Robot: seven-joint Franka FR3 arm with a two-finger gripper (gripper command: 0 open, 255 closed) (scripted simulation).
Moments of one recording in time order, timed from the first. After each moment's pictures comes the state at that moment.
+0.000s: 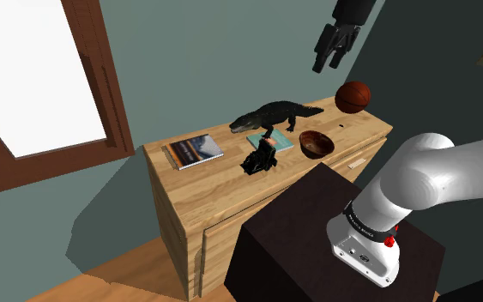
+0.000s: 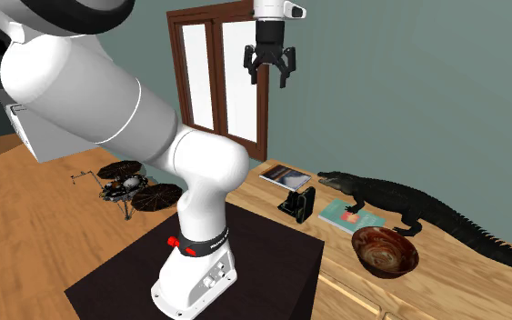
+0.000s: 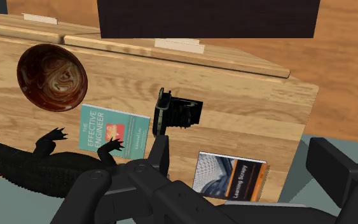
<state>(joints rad) -0.01 -0.82 -0.03 -2.36 0.01 1.58 -0.04</state>
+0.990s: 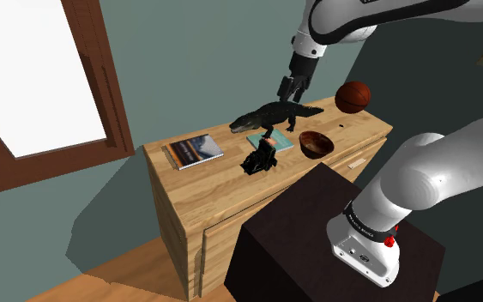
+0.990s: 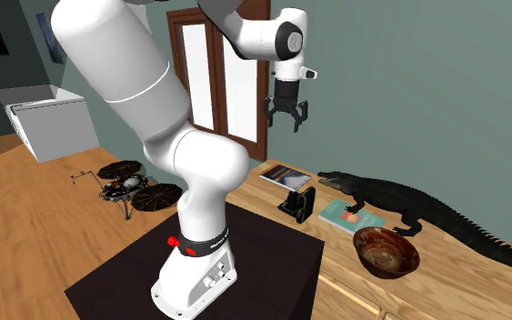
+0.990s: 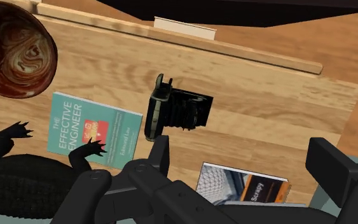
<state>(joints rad) 0.00 -0.51 -0.08 -2.54 0.00 2.01 -0.14</state>
